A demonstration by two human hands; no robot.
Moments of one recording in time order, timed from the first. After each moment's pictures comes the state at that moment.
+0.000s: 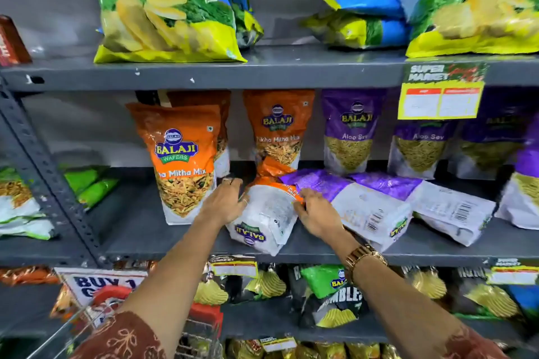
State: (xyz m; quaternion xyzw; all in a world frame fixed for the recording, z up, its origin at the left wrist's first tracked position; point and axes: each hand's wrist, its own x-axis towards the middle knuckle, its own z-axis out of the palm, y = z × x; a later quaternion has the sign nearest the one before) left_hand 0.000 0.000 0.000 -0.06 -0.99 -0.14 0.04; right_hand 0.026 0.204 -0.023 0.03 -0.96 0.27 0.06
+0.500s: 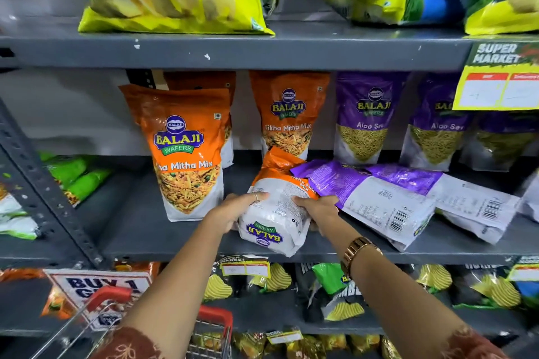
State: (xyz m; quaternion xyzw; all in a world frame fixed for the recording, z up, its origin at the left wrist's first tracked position) left_hand -0.030 -0.011 -0.040 0.12 -0.77 -0.59 -0.21; right_hand -0.018 0.169 -0.051 -0.30 -0.72 0.63 -0.03
